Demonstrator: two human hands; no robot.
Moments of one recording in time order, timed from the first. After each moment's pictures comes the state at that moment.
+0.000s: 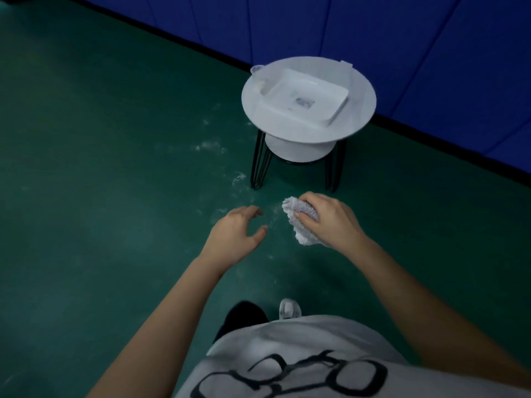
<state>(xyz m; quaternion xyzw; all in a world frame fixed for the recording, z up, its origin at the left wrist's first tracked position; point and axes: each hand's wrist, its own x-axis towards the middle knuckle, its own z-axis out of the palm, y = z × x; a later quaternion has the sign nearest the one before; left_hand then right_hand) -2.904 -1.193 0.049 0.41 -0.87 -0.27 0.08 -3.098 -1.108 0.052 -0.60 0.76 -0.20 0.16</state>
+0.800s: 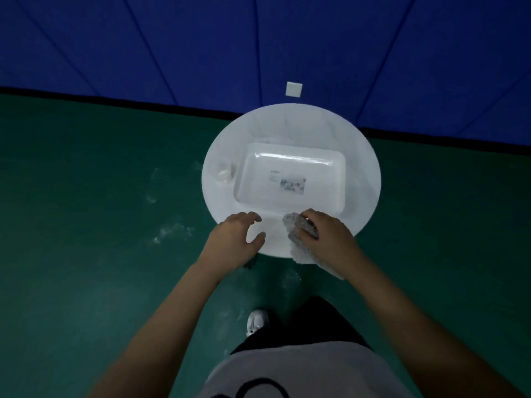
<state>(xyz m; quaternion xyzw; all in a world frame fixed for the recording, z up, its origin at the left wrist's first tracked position) -3.149 -1.687 0.027 0.23 -0.93 -0.27 -0.03 -3.277 -1.518 0.018 -0.37 0.86 -0.27 0.21</state>
